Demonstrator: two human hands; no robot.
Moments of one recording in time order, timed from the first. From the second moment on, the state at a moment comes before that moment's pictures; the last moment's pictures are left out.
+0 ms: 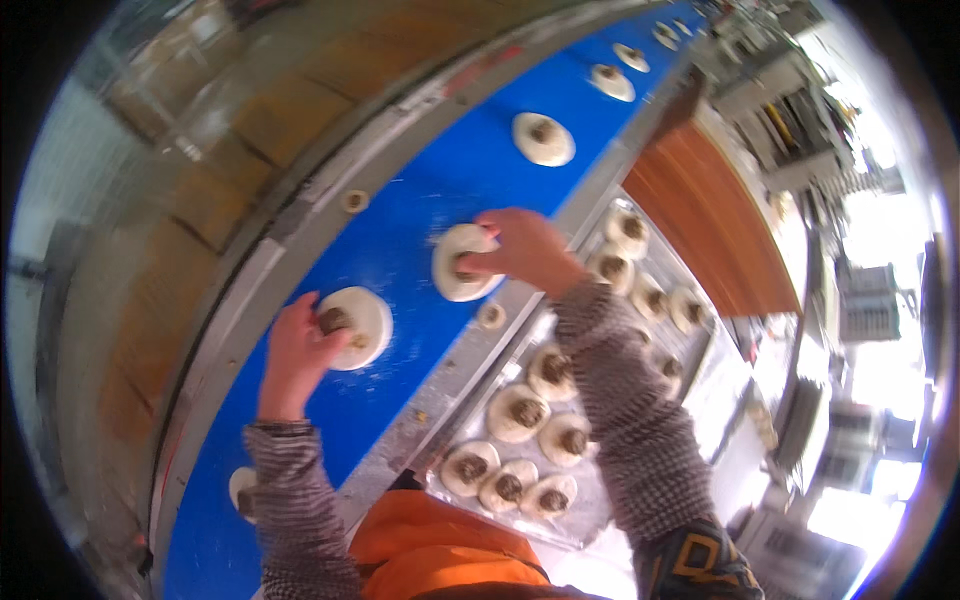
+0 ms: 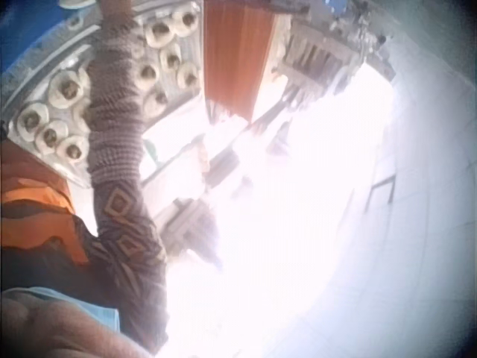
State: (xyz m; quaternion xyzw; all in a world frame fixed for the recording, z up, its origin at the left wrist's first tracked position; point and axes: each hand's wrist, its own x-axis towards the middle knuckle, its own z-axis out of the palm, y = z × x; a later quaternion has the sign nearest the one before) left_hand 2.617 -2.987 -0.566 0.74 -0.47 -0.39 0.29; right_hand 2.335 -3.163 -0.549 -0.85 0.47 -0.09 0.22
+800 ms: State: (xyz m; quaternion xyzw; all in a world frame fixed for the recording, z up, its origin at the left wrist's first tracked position) left_hand 2.379 -2.869 -0.503 0.38 -0.33 -0.81 0.31; right_hand 1.998 -2.900 -0.605 -0.27 0.61 -0.48 0.56
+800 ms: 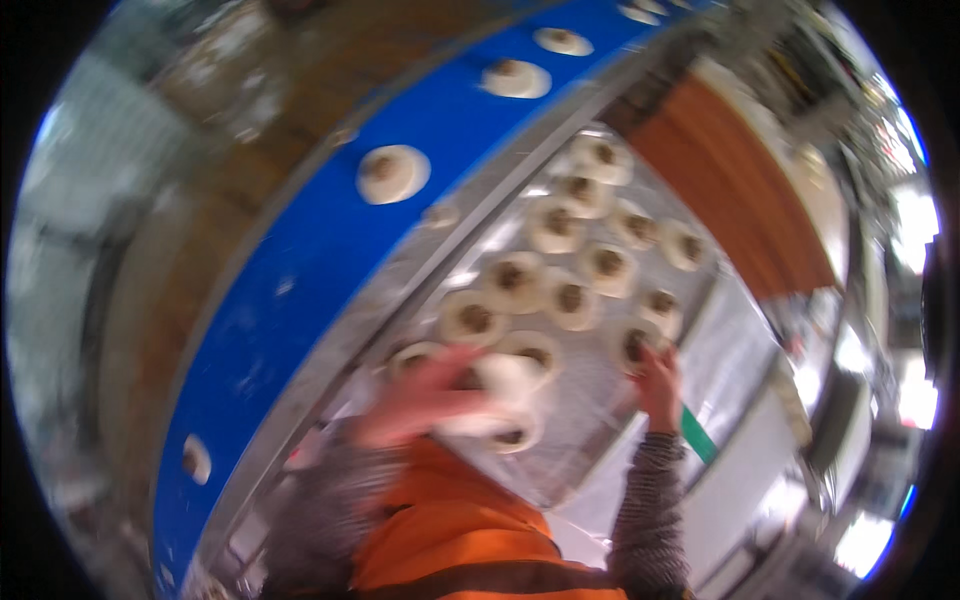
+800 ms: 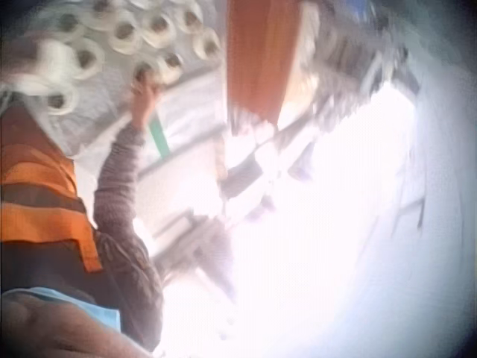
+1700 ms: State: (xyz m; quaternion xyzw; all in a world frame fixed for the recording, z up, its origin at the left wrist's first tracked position) left_hand 2.879 -2.253 -0.648 0.97 -0.04 0.00 0.25; right_hand 2.441 -3.018 -0.547 -0.93 0.23 0.01 0.28
